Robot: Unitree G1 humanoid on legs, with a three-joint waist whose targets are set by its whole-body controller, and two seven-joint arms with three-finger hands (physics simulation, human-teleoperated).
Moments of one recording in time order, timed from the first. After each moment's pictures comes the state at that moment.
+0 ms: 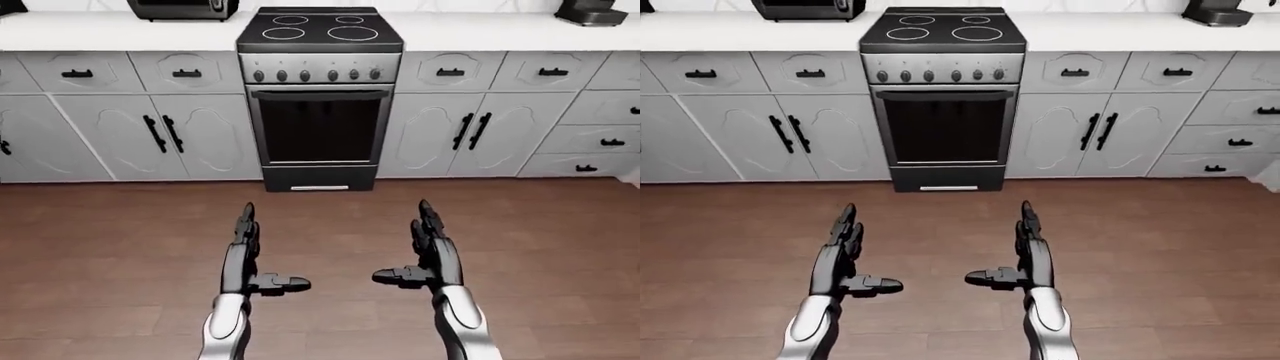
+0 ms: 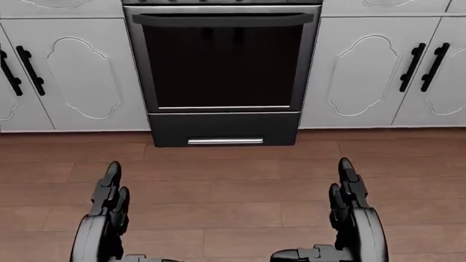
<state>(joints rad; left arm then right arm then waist) 0.02 0.01 0.02 0.06 -0.02 0.03 -0.04 0.02 -0.03 -0.07 0.04 0.09 0.09 0.04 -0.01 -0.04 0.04</state>
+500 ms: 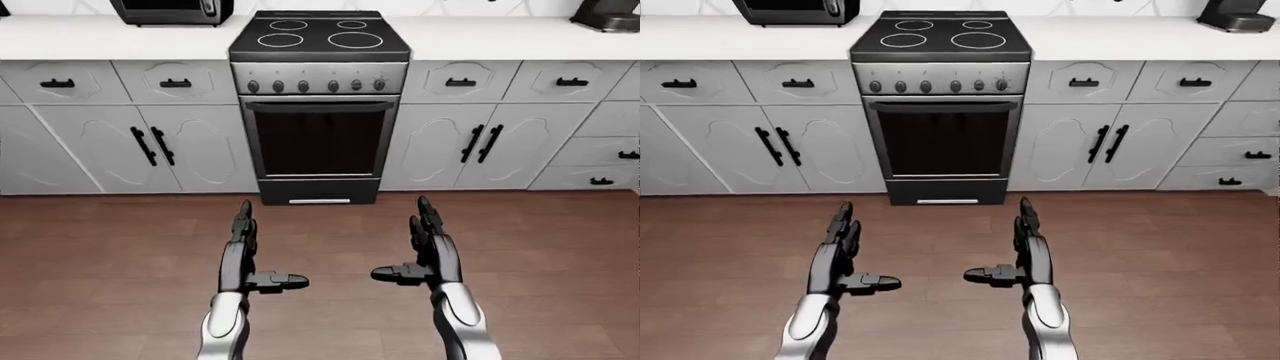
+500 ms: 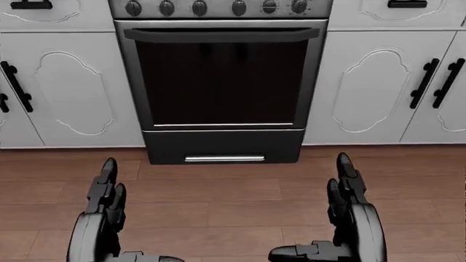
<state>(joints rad) 0.01 0.01 0.03 0.05 -0.02 0.03 -0.04 0.00 -0.03 -0.07 0.04 0.10 0.08 0.04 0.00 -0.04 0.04</state>
